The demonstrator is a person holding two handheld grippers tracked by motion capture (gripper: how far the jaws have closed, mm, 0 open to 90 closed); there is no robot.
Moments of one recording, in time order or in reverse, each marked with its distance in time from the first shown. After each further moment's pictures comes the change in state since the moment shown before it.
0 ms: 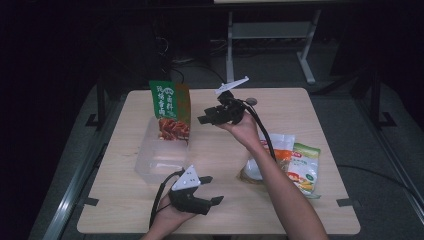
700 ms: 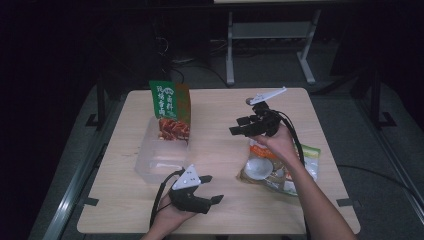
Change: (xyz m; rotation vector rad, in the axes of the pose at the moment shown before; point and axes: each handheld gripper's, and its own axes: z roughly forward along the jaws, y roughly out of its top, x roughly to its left) left arm 0.001 0.000 0.002 0.001 0.012 -0.006; right arm -0.006 -0.055 -0.079 0.034 -0.068 0.060
